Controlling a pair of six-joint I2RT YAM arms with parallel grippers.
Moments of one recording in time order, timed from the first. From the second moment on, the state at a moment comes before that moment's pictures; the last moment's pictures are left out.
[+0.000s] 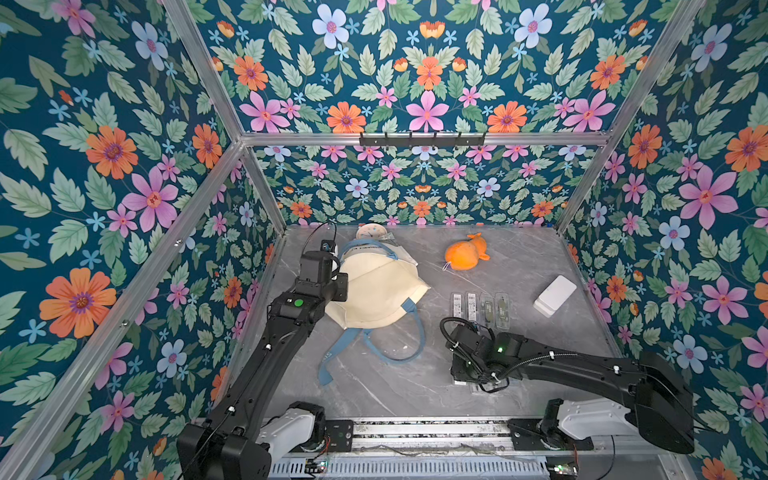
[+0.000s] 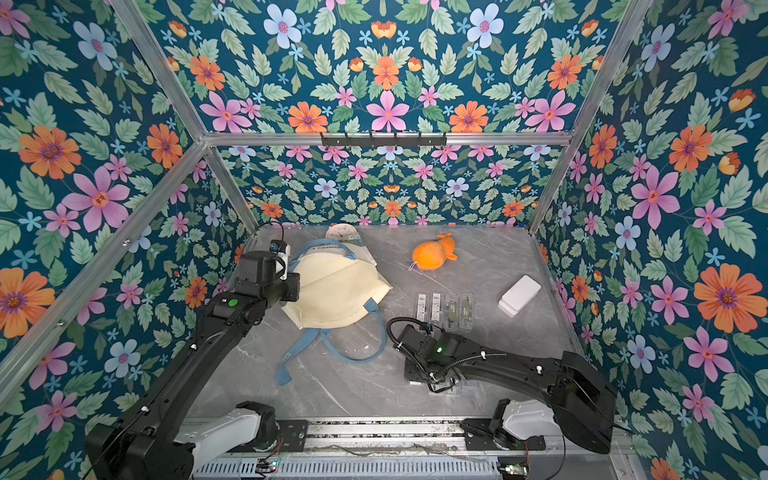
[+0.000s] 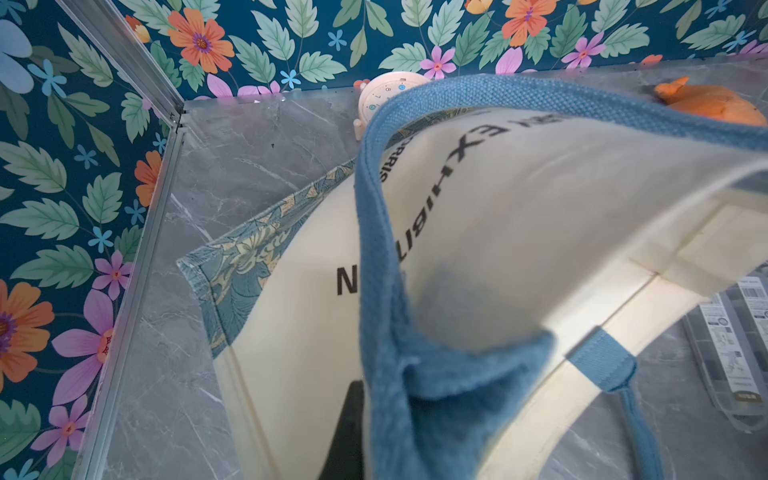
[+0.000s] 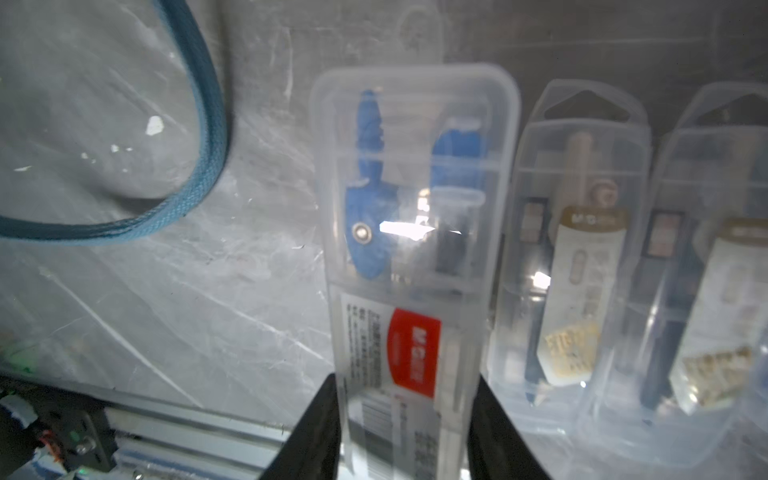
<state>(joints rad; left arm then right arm) -0.28 1.11 1.03 -0.60 -0.16 -0.08 1.02 1.32 0.76 -0.70 0.01 1.10</state>
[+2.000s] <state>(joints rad) -0.19 1.18 1.11 -0.69 0.12 -0.37 0.80 1.71 0.94 0.26 -0.21 1.38</state>
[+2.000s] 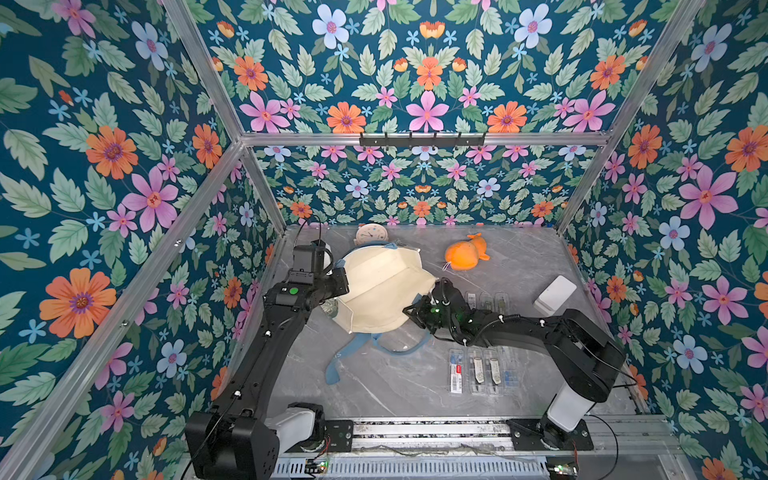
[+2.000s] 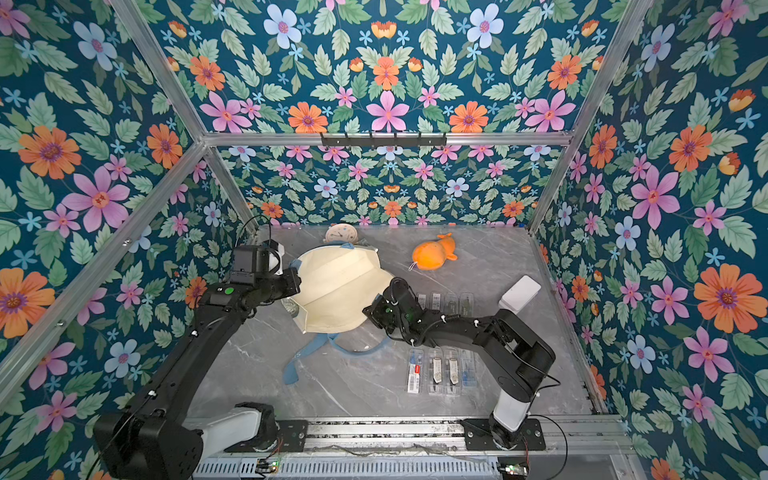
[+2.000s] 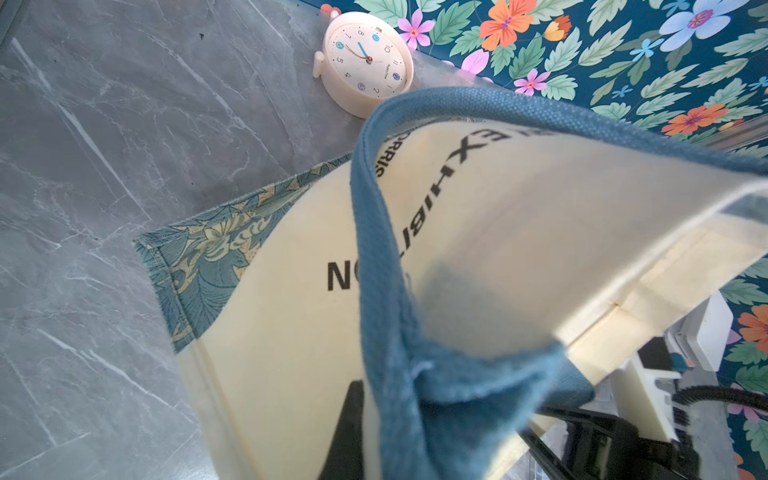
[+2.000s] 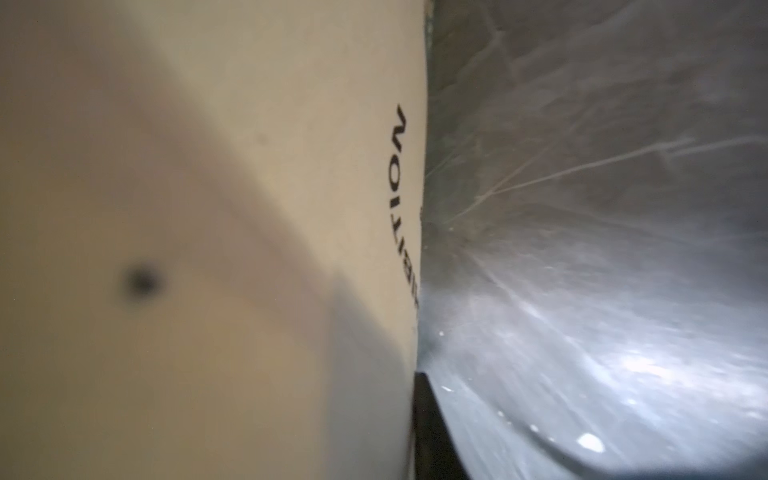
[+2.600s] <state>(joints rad) -0.24 1.19 1.10 -0.74 0.30 -0.50 0.53 1.79 1.68 -0.65 -0.46 0.95</state>
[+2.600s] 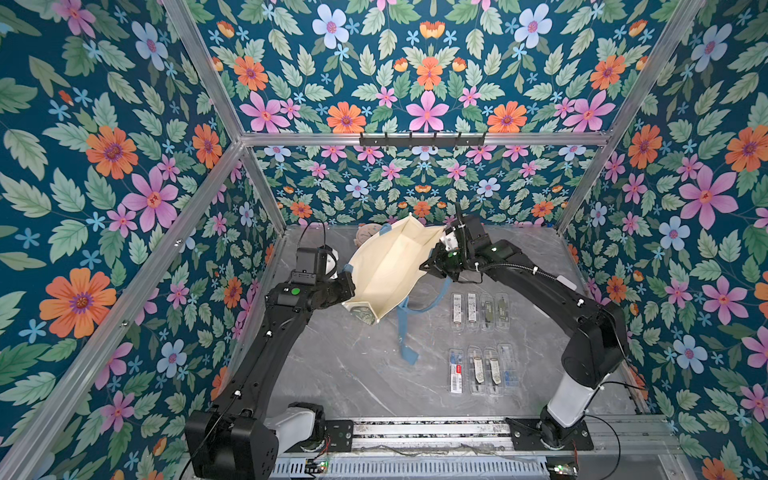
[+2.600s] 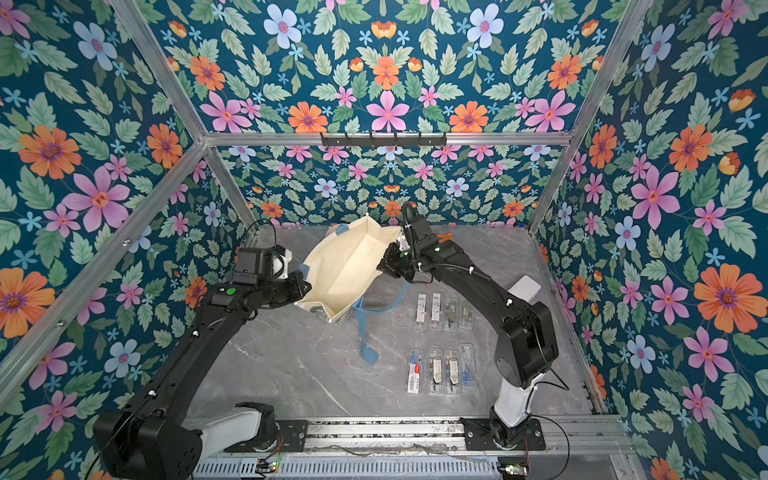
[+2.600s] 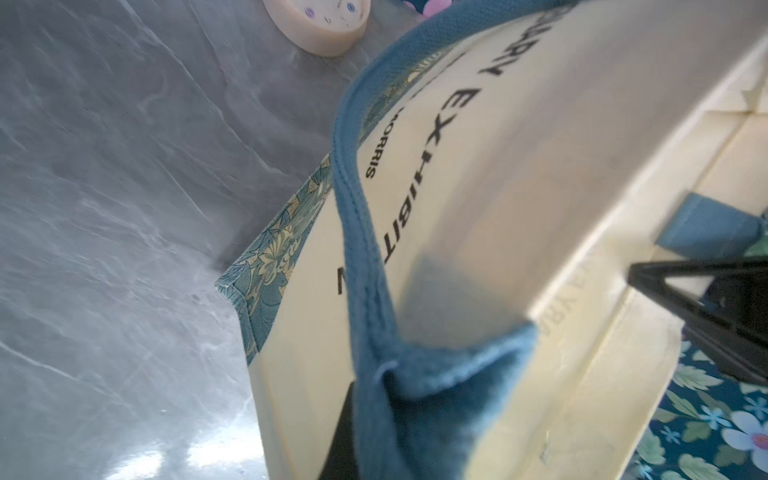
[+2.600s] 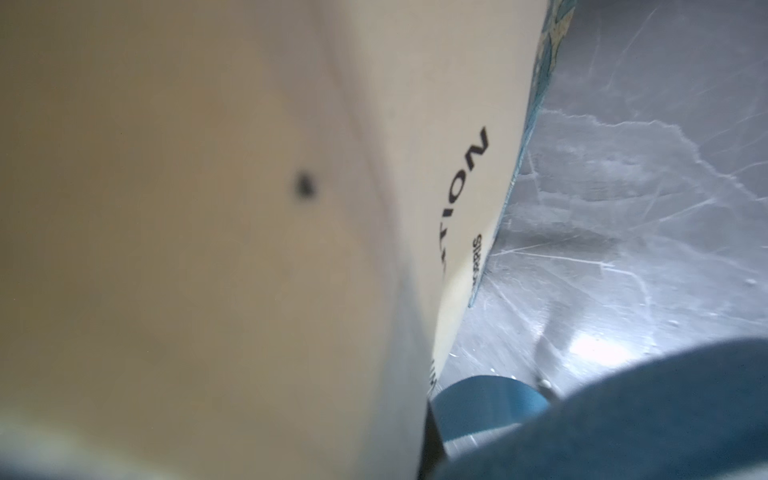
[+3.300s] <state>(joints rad) -0.35 1.29 1.03 -0.43 0.39 -0.81 0.45 2.12 2.08 -0.85 -0.46 0.78</state>
